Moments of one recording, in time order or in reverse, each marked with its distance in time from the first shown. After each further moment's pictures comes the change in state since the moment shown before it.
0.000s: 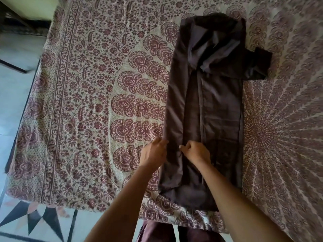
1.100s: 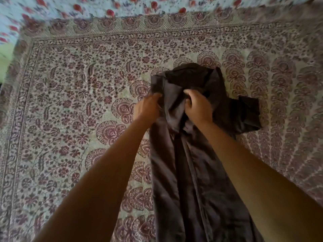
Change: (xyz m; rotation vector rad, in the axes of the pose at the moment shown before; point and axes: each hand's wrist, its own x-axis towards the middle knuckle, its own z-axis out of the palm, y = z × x) left_hand 0.358 0.072 -0.177 0.066 0.230 0.112; right_hand 0.260 -0.095 -0.234 0.188 0.675 -0.386
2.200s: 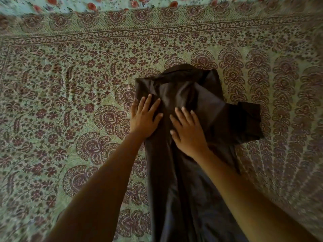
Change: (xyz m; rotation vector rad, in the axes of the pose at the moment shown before) left_hand 0.044 -0.028 0.091 0.153 0.017 0.167; right_hand -0.028 0.050 0.048 -0.472 -0.133 -0.310
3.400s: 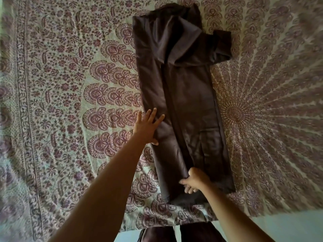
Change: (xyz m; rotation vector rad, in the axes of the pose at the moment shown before) left_hand -0.316 0.082 0.004 0.424 -0.562 0.183; right_hand -0.406 -0.105 -0.021 0.777 -1.172 0.680
